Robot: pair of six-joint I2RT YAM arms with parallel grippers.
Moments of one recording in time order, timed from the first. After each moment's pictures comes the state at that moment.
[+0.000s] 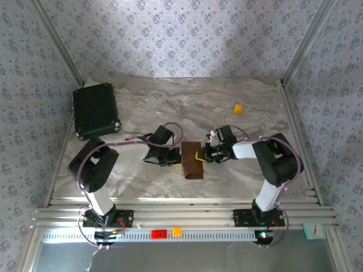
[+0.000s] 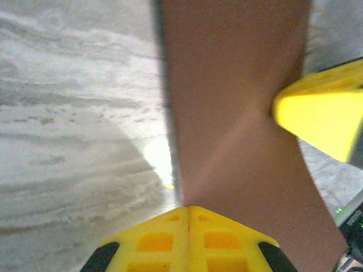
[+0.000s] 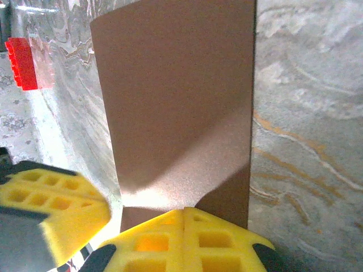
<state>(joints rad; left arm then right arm) -0.71 1.72 0.89 -0.23 0.46 -0.76 0.41 1.75 0.69 0.05 -0.70 0.67</state>
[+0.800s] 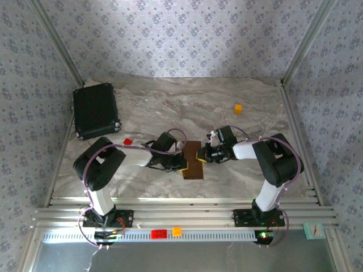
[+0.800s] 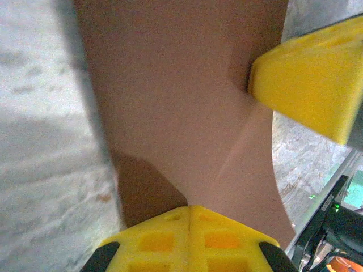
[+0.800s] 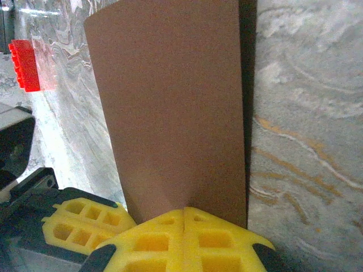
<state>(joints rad) -0.77 1.77 0.78 0.02 0.53 -0.86 0.41 1.75 0.68 0.07 -0.70 0.68</state>
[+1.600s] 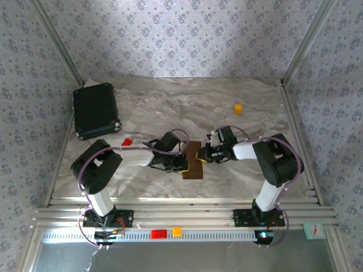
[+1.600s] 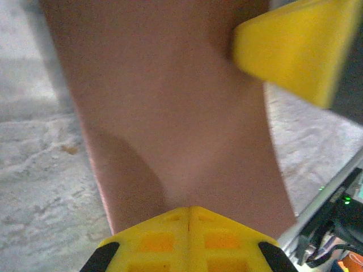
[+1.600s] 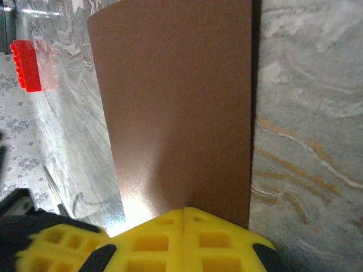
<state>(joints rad) -0.82 1.74 0.85 -0.13 0.49 -0.86 0.41 1.75 0.67 0.08 -0.70 0.69</state>
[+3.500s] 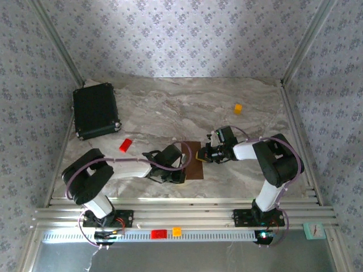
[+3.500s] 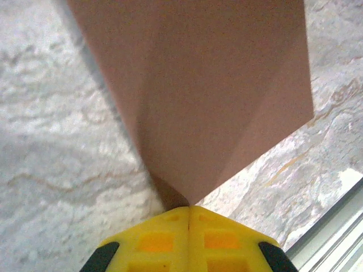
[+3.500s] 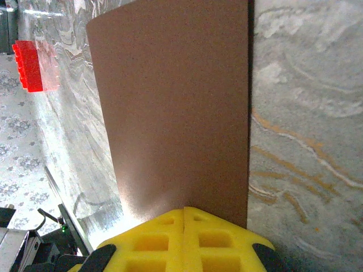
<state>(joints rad) -0.96 1.61 0.74 -0.23 0.31 -0.71 0.40 1.74 0.66 0.09 -0.70 0.68</state>
